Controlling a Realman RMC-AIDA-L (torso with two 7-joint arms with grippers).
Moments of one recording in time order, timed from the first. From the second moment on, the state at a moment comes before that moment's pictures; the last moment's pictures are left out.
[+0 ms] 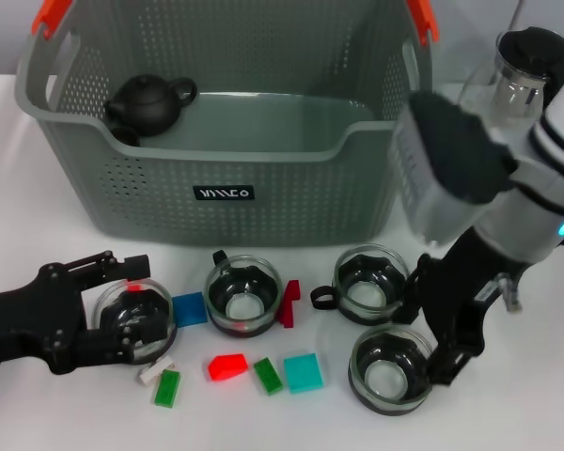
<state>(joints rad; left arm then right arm) -0.35 -2.02 0.42 0.59 2.08 1.93 -1.22 0.89 2.12 -1.36 -1.05 -2.54 -1.78 1.90</state>
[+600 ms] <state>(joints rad) -0.34 -2.03 0.42 0.58 2.08 1.90 -1.22 0.87 2.12 -1.63 -1.03 -2.45 -1.70 1.99</state>
